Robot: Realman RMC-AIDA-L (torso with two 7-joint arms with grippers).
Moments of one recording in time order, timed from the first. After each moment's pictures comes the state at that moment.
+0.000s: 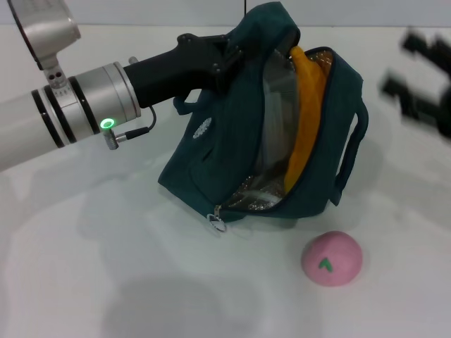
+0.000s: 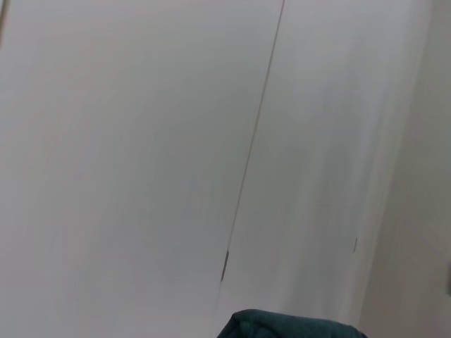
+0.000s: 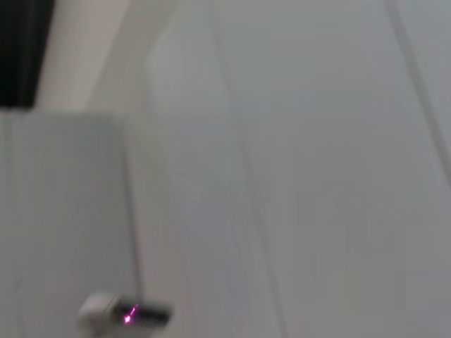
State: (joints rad) left arm -0.67 -2.09 1.00 0.38 1.34 1.31 -1.17; right arm 0.39 1.99 -1.02 -0.50 -1.18 -1.68 1.02
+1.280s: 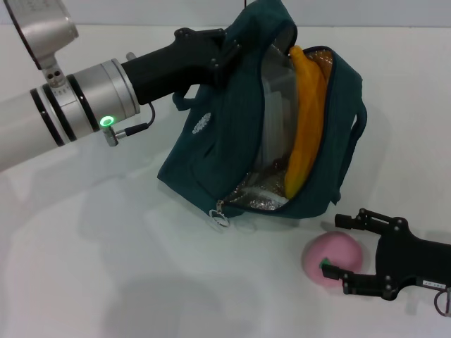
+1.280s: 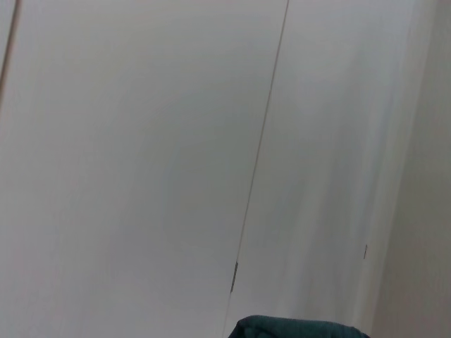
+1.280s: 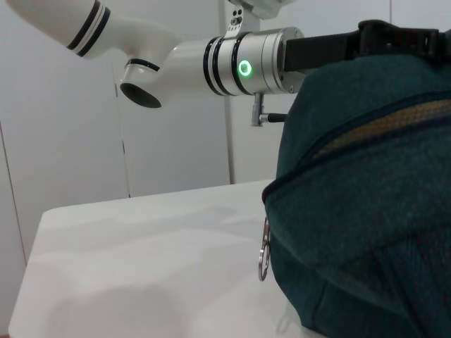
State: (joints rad) left arm -0.67 -2.10 1.01 0.38 1.31 1.31 -1.14; right arm 0.38 2.01 -1.11 -0.27 -1.54 -1.50 0.69
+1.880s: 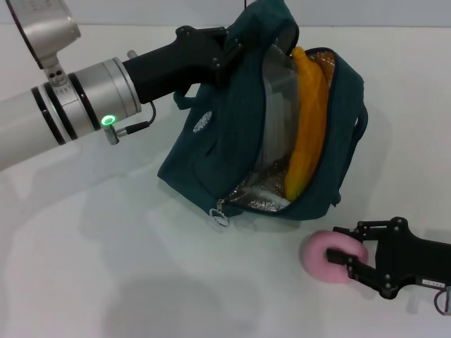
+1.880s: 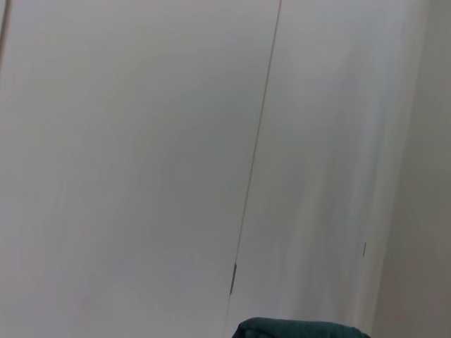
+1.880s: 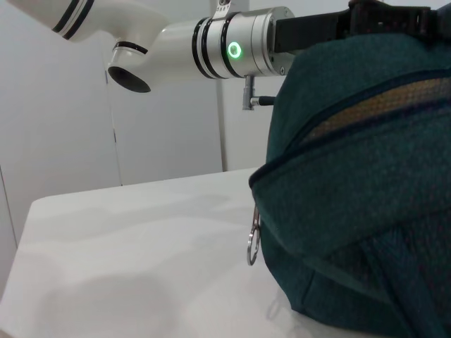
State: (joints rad) left arm -0.68 -2.10 1.01 0.38 1.31 1.31 -1.12; right arm 0.39 2.01 -1.11 -0.26 -1.55 -1.47 0.70
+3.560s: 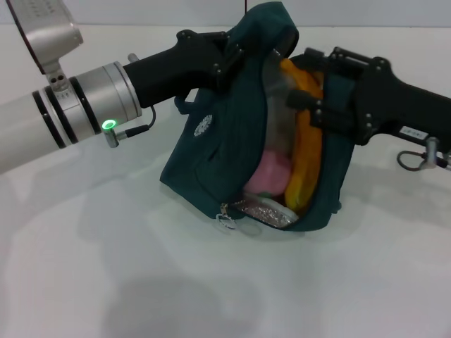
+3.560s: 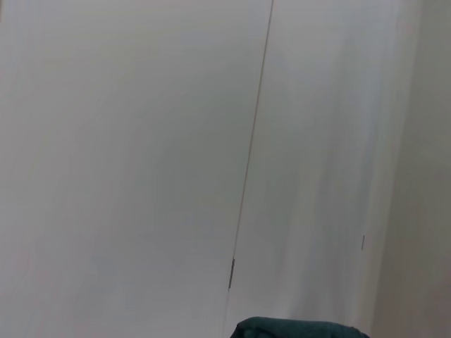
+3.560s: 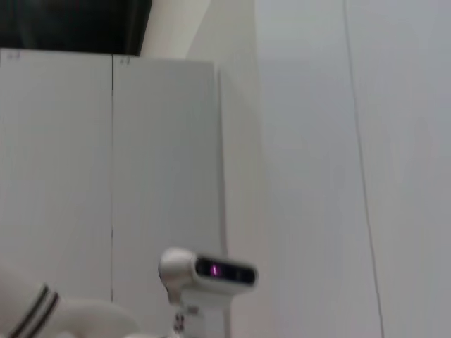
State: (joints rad) left arm -0.67 -2.10 1.01 0.37 1.32 1.31 -1.09; right arm 0.64 2.03 -1.00 -0.30 -1.31 -1.66 0.88
